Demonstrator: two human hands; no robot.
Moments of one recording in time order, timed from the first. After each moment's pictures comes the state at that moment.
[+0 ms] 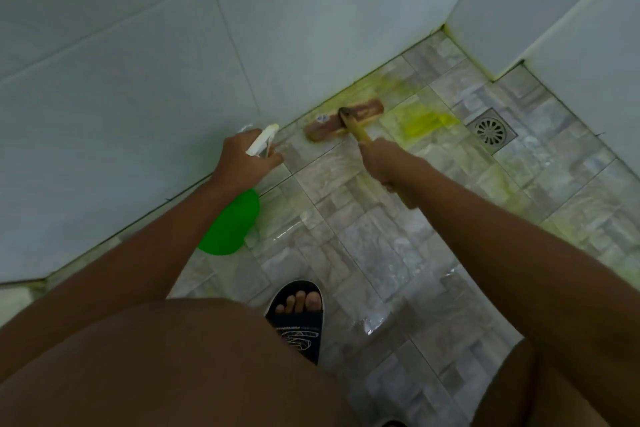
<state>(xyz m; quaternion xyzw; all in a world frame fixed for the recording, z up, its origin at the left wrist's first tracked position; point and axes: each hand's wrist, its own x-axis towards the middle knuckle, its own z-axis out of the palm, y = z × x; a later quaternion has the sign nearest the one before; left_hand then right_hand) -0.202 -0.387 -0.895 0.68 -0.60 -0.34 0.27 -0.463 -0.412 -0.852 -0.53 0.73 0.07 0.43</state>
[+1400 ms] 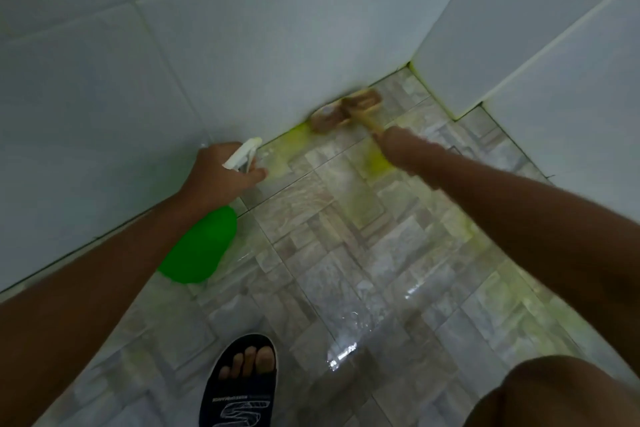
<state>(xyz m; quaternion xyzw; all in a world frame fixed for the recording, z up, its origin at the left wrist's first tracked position) -0.238 -0.433 -0.904 0.65 -0.59 -0.38 0.28 -0.559 -0.509 -0.856 -0.61 0.72 0.11 0.31</state>
